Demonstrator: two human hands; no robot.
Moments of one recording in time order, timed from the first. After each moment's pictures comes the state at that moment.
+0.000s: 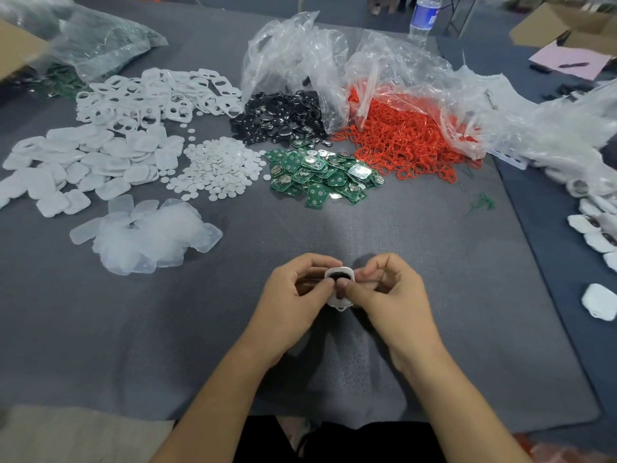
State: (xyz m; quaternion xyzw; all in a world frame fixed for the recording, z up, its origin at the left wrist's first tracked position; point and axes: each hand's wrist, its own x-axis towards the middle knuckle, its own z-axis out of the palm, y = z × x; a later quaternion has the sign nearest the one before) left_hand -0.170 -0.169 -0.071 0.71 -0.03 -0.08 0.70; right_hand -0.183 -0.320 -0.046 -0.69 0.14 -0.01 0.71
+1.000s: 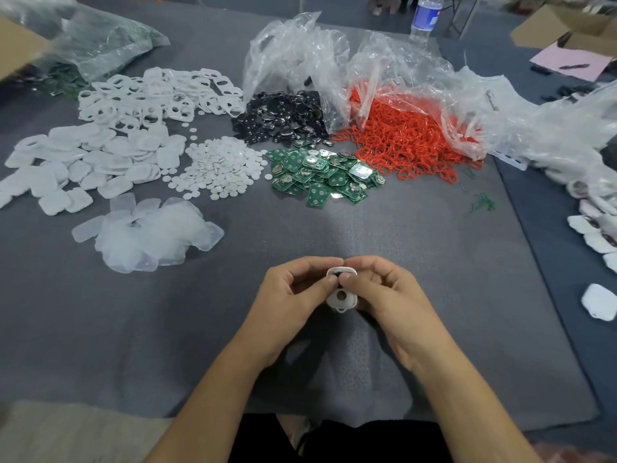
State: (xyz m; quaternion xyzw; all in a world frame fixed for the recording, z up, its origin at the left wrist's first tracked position) left_hand -0.175 -0.164 -0.065 0.64 -0.04 -0.10 0.76; right_hand -0.179 -0.326 -0.038 -0.64 0.12 0.12 0.75
